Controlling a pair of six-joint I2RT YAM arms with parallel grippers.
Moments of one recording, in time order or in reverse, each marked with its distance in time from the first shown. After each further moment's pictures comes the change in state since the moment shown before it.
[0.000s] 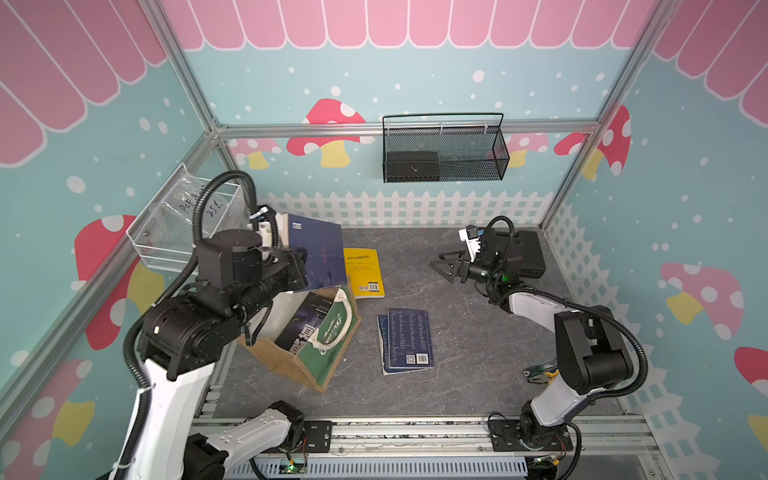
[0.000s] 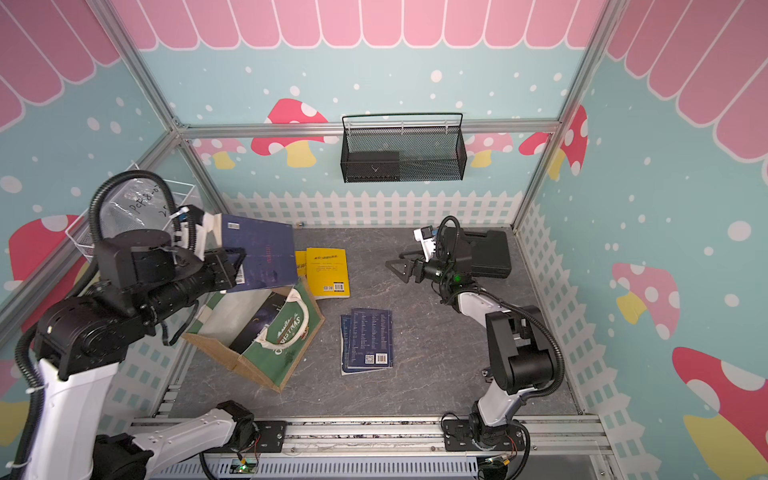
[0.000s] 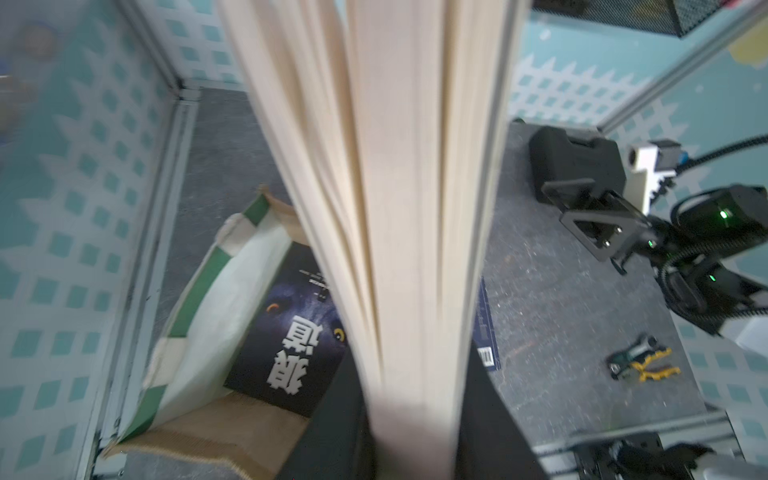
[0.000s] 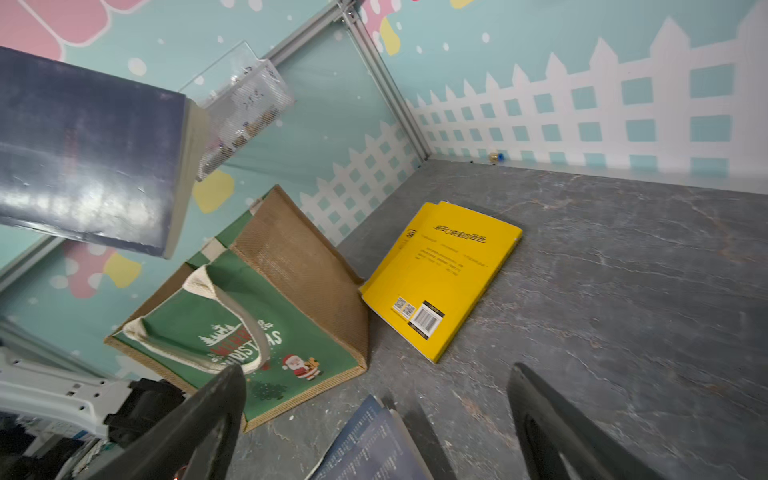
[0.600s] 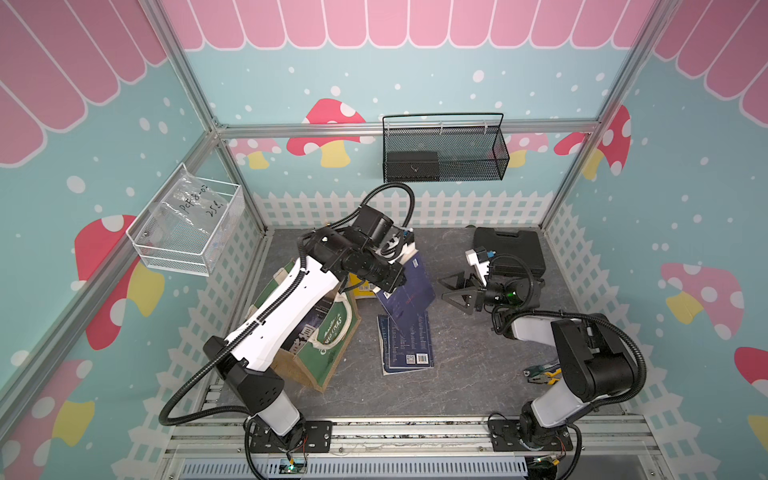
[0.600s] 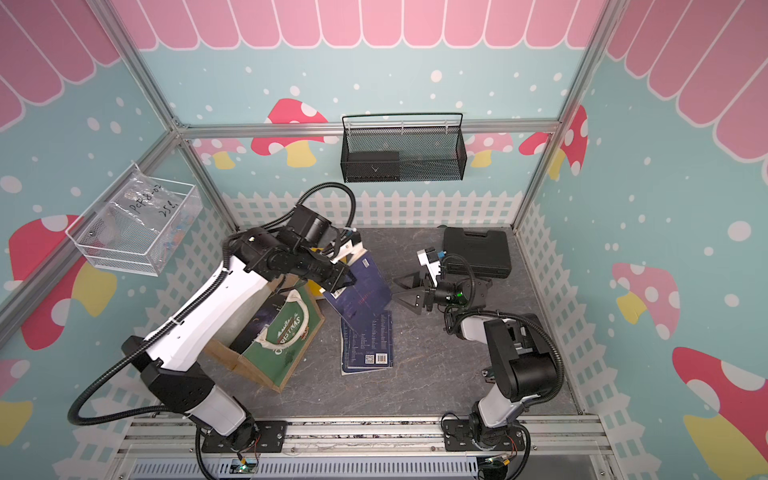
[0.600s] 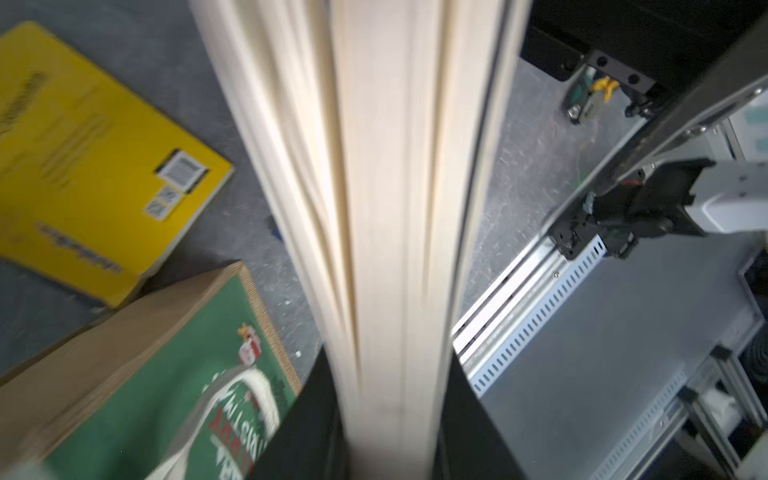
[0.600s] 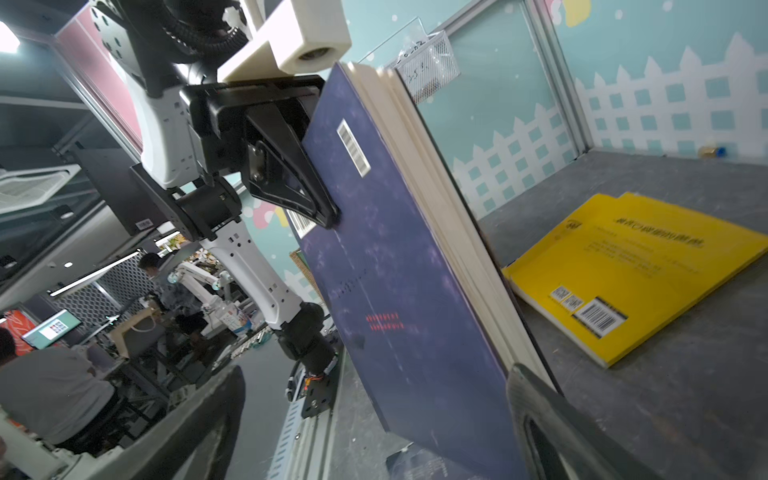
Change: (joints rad) left arm -0.196 0.551 0.118 -0.042 0.451 0.396; right arm -0.002 -0.010 -0.257 0.889 -0.338 0.567
